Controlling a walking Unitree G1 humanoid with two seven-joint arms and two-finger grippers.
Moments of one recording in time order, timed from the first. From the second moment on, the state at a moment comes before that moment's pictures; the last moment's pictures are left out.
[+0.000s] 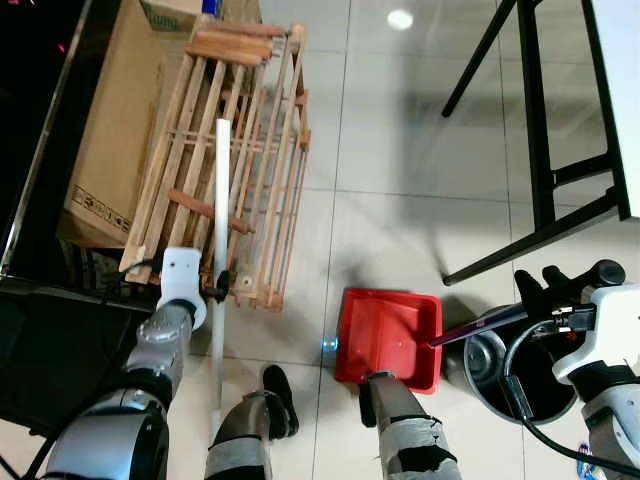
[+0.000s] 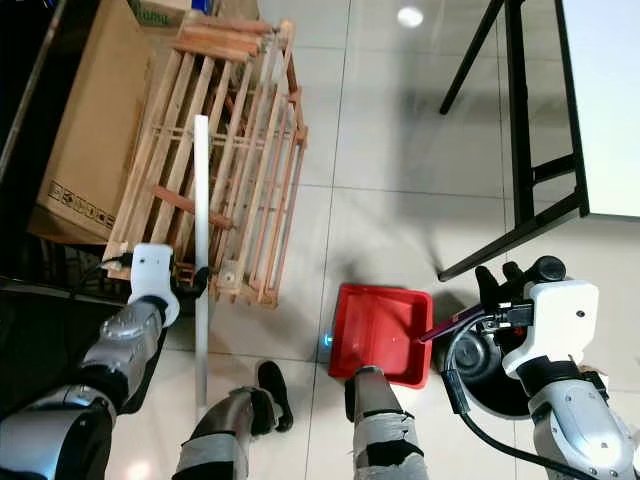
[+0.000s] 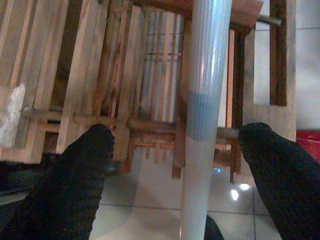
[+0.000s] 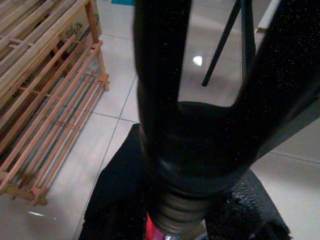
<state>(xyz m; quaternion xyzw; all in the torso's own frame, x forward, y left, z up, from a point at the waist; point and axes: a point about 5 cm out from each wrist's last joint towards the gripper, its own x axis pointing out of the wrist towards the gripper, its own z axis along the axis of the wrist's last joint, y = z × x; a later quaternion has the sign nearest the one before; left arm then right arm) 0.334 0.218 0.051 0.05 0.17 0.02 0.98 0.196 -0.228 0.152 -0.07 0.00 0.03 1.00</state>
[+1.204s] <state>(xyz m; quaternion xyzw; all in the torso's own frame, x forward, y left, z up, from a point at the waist) 0.342 0.215 0.061 0.05 0.16 0.00 0.99 0.194 -0.228 0.159 -0.07 0.01 0.03 1.00</state>
